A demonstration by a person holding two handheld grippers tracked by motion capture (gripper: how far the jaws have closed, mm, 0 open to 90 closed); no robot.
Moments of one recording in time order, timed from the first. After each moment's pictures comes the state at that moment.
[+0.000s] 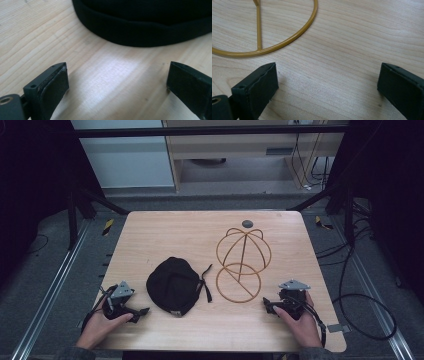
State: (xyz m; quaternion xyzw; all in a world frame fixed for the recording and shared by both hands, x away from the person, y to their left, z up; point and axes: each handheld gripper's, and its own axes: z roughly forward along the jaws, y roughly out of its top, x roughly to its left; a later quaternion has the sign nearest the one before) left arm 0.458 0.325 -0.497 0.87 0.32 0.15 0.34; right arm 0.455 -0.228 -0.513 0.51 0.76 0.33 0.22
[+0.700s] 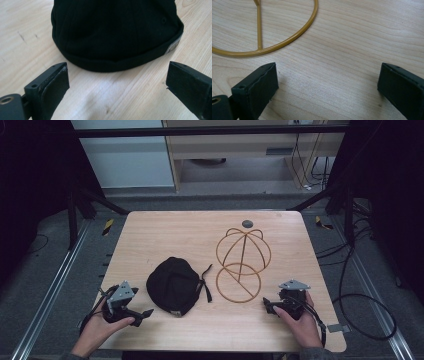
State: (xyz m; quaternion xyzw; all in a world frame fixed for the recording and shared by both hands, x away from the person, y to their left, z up) left arm 0.442 0.292 -0.451 0.87 0.29 0.17 0.36; right arm 0.455 -0.228 -0.512 0.51 0.76 0.33 0.22
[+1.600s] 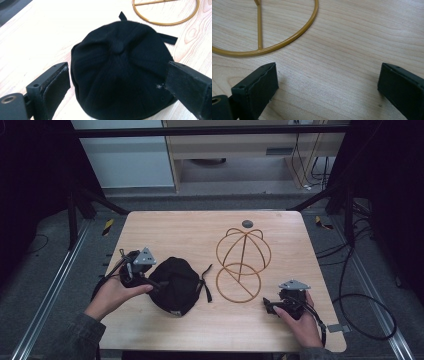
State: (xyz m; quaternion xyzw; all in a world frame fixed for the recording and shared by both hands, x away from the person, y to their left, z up) left arm 0.498 0.230 -0.373 0.91 0.25 0.18 0.29; right arm 0.455 -0.229 -0.513 0.51 0.76 0.33 0.22
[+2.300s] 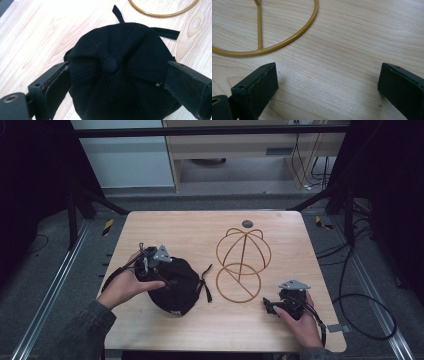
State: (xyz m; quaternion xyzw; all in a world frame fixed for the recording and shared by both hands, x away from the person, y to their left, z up) left arm 0.516 0.201 -0.376 0.93 0.22 0.16 0.24; right arm 0.456 -0.229 -0.513 0.51 0.76 0.33 0.22
